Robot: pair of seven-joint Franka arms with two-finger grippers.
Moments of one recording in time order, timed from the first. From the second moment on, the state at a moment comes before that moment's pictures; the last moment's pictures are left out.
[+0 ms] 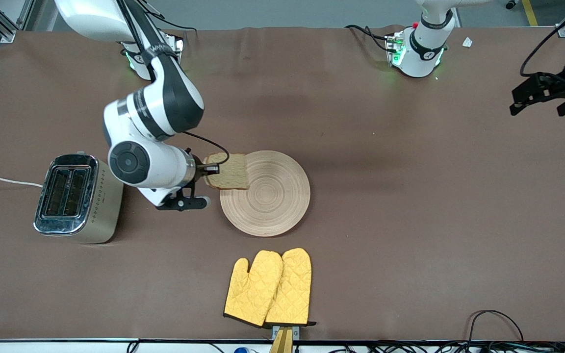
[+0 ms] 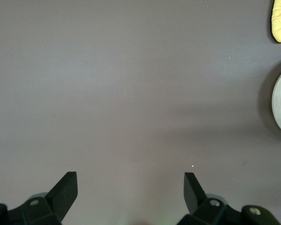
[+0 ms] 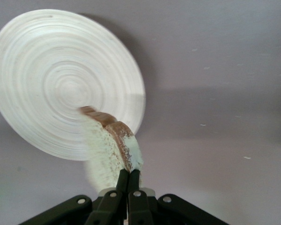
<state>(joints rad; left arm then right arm) 0.04 -0.11 -0.11 -1.62 0.00 1.53 -0.04 0.53 0.50 -0.16 -1.34 0.23 1.57 0.32</state>
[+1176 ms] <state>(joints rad) 0.04 -0.11 -0.13 -1.60 0.04 1.52 -0.07 0.51 0.28 -0.17 -1.52 -0.62 1.34 0.33</state>
